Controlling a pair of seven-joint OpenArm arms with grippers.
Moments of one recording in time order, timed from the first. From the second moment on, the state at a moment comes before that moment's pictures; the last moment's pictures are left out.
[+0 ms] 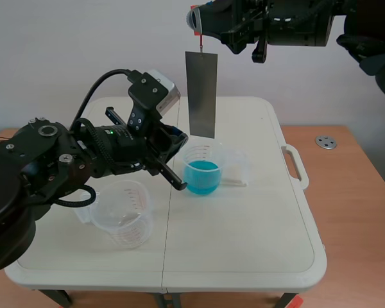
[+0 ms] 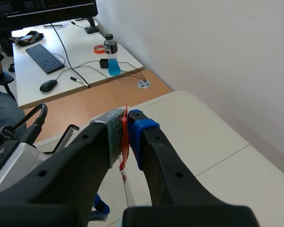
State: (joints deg) left arm -7.1 -13.2 22.2 82.8 -0.7 -24.6 9.6; right arm 30.2 23.2 -21.3 81.4 44.3 45.1 -21.4
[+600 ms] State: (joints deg) left arm 0.5 -18.7 20.1 86.9 -1.8 -19.9 9.6; right arm 30.2 23.0 -21.3 81.4 44.3 45.1 -21.6
